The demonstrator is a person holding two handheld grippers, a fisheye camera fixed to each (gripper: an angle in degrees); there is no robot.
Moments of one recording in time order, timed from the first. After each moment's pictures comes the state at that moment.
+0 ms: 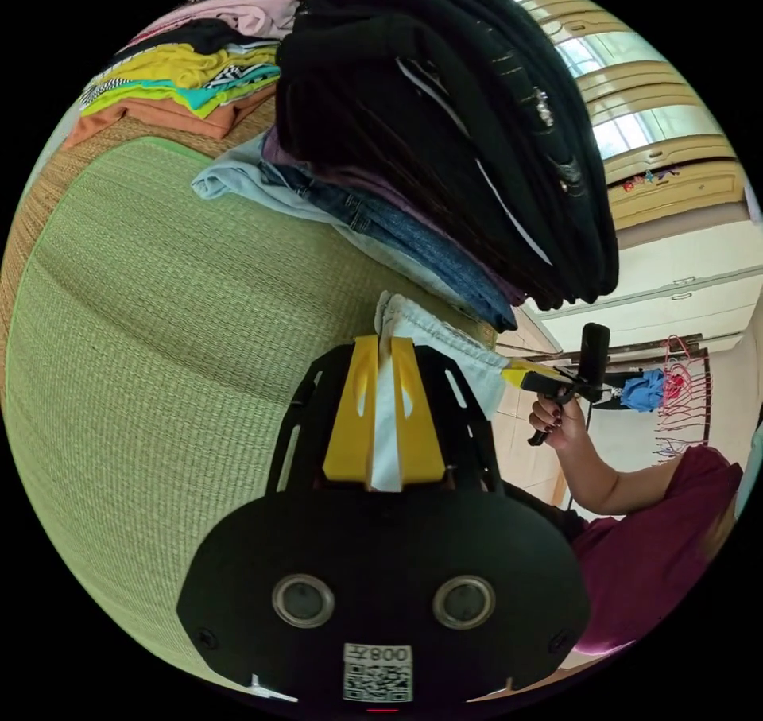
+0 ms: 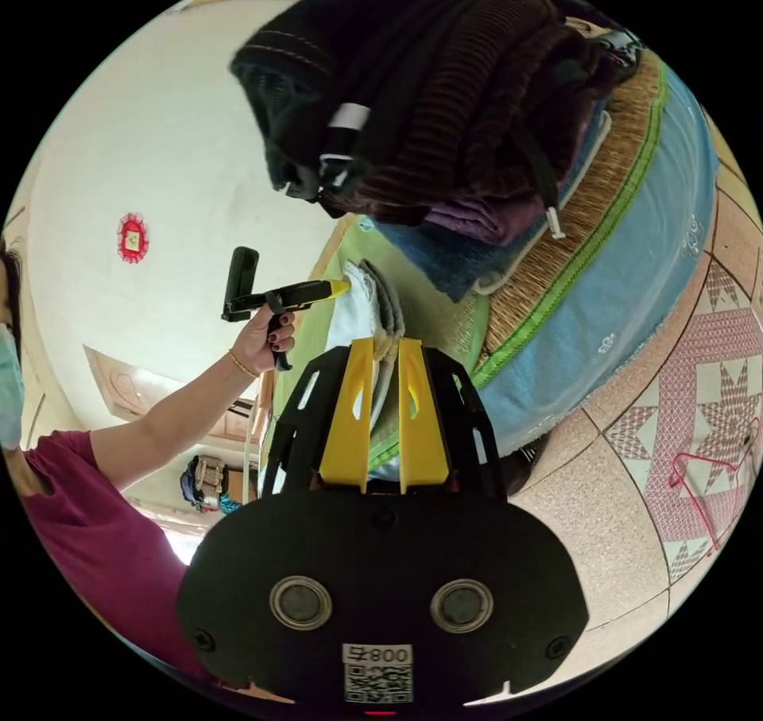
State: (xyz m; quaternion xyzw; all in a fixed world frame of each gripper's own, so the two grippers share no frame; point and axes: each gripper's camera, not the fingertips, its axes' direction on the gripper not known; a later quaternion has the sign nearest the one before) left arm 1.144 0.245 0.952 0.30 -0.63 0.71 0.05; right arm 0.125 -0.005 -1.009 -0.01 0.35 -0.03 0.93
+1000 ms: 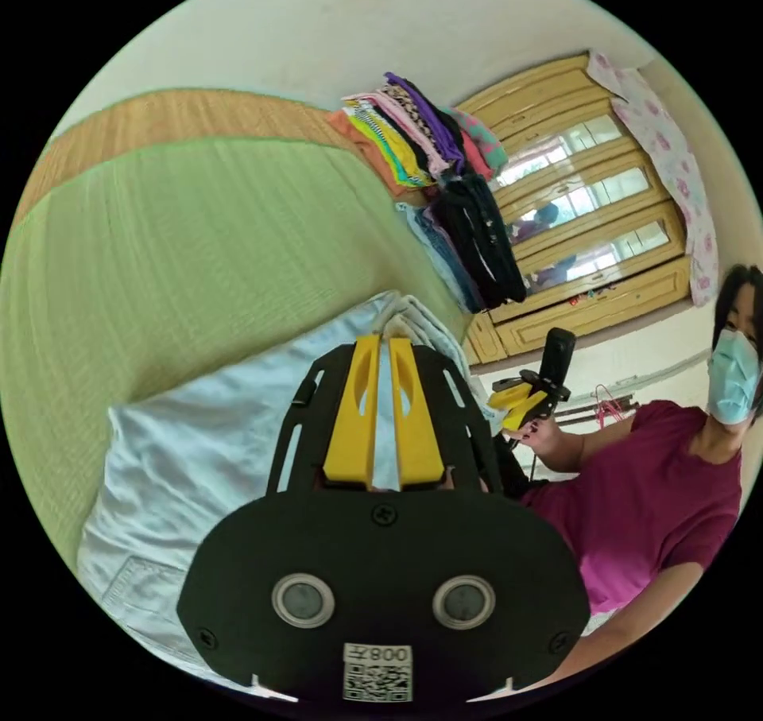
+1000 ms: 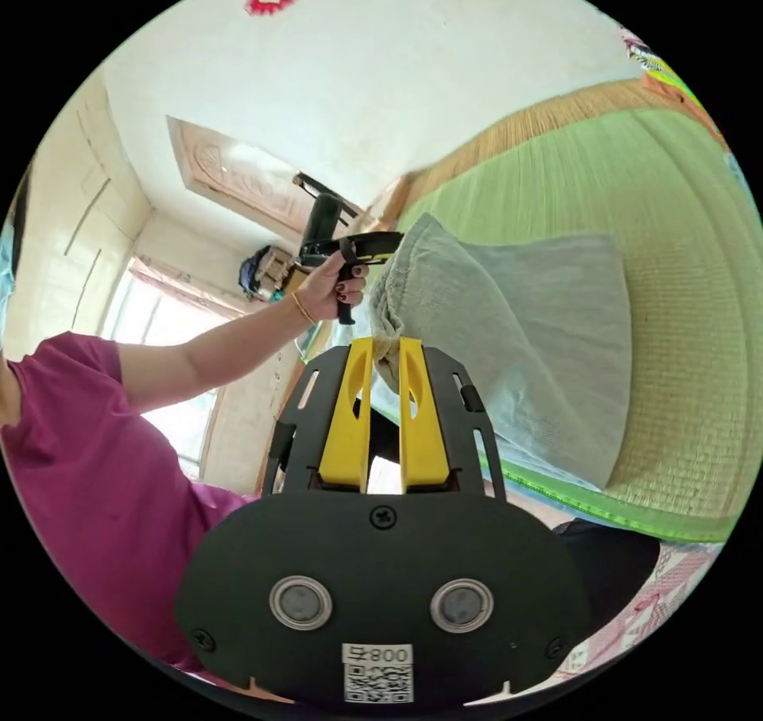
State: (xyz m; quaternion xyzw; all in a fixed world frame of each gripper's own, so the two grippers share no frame) left arm 0.845 0.534 0.364 0.37 -0.39 0.84 0.14; right arm -0.011 0.140 -0.598 -0.38 0.19 -0.16 0.89
